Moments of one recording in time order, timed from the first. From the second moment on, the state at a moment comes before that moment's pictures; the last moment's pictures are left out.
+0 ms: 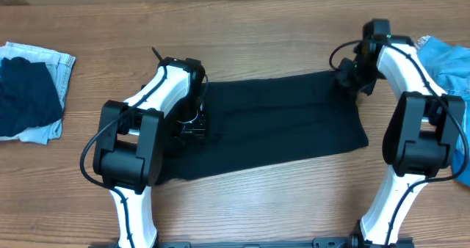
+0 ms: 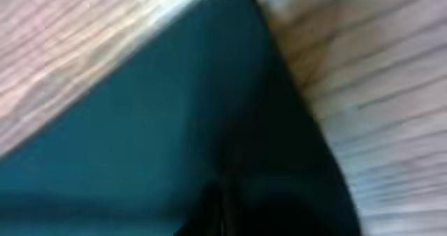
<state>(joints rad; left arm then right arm) -0.27 2.13 1.47 -1.24 0.12 -0.21 -0.10 2.17 1.66 -0.95 -0.18 0.33</state>
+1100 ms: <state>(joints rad) -0.19 2.14 1.67 -1.33 0.13 -0.19 -0.23 2.13 1.46 -0.56 -0.13 0.40</state>
